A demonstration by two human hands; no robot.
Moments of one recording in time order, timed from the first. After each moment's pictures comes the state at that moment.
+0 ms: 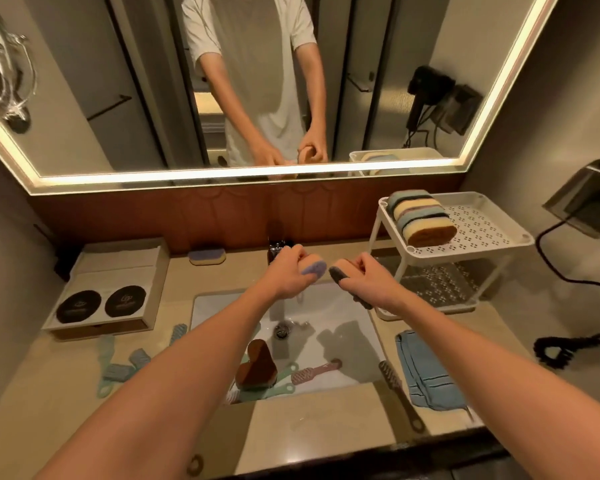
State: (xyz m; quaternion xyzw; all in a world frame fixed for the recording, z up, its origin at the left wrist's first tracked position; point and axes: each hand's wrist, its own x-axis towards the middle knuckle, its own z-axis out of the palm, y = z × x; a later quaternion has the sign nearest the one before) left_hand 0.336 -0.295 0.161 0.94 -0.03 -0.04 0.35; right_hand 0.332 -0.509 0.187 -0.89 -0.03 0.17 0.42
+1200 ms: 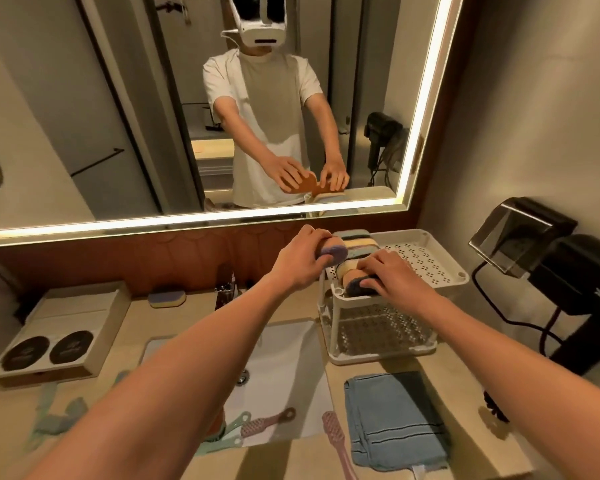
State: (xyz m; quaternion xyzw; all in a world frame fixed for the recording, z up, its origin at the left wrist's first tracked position) left_hand 0.409 -0.464 0.255 0.94 -0.14 0.12 0.27; right_hand 0.426 -0.704 0.227 -0.95 -0.28 -0.06 0.15
